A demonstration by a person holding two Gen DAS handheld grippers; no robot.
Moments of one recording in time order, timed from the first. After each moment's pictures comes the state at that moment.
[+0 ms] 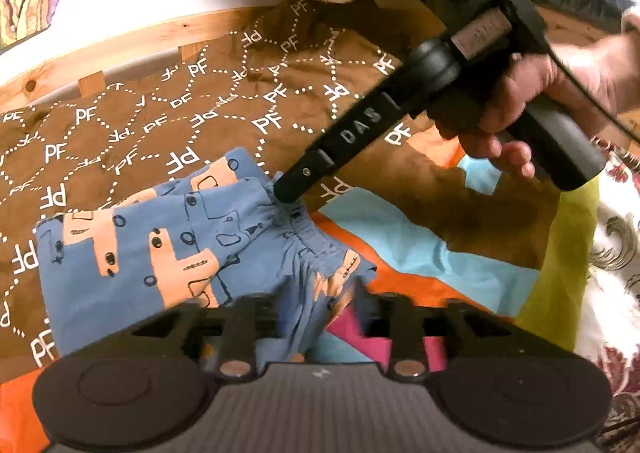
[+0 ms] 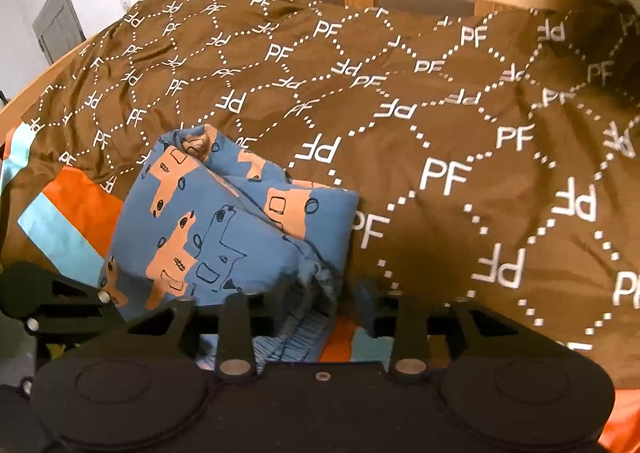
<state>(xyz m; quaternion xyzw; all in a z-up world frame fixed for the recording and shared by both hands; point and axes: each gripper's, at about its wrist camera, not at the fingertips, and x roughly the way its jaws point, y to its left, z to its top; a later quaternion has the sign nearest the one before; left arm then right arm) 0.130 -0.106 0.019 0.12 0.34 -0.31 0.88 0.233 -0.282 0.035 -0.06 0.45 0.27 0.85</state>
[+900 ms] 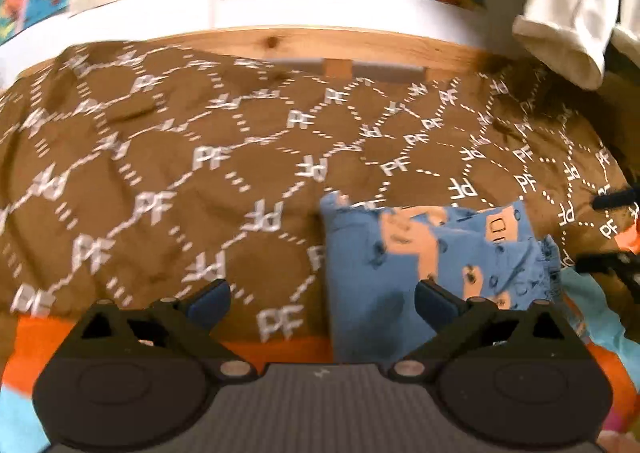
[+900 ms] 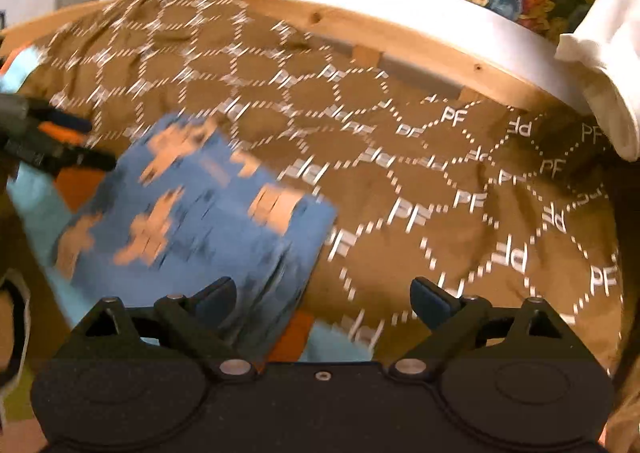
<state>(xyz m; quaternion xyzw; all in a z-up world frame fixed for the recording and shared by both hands) 0.185 0.013 0.036 0.02 0.33 -0.07 0.94 0.181 -0.268 0.038 -0.19 0.33 0.23 0.89</state>
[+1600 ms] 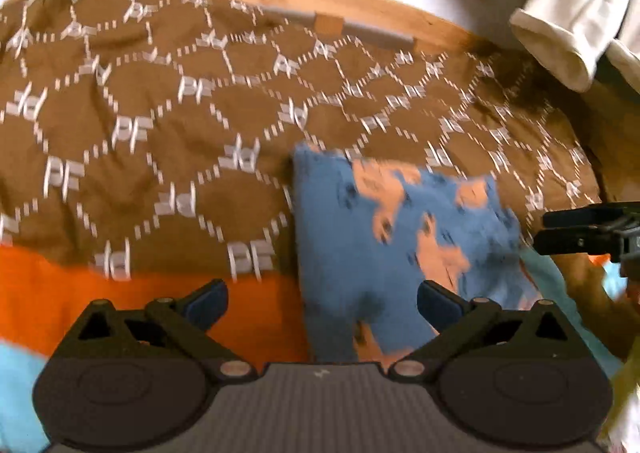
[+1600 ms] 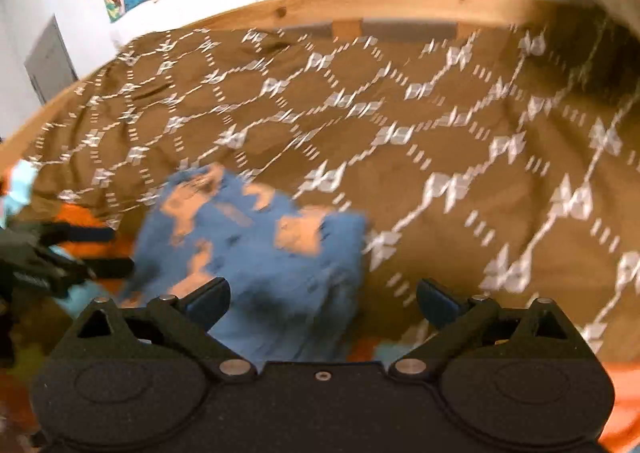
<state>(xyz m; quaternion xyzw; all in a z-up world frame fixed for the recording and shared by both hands) 0.166 0.040 0.021 -0.06 0.40 -0.12 0.91 0.212 -0.278 0.033 0.00 0.42 0.26 0.87</state>
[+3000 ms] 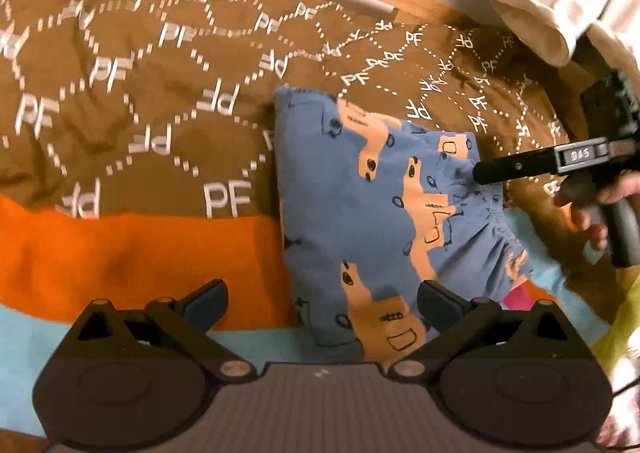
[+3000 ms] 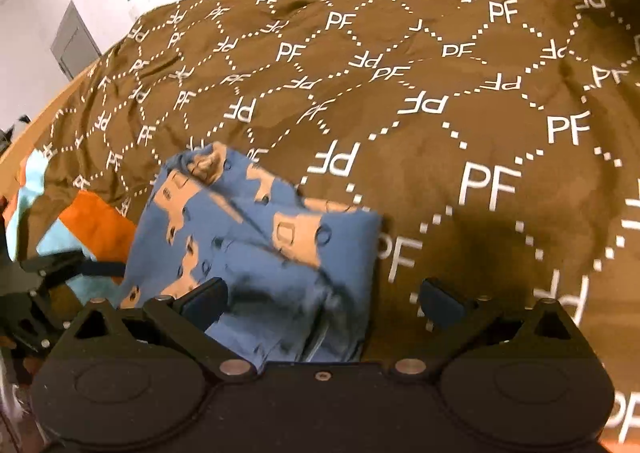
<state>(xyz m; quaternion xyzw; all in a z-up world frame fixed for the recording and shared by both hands) 0.164 0.052 -0.003 -0.09 0.43 -0.16 0.89 0.278 -0.274 0.007 0.01 0.47 0.32 0.82</state>
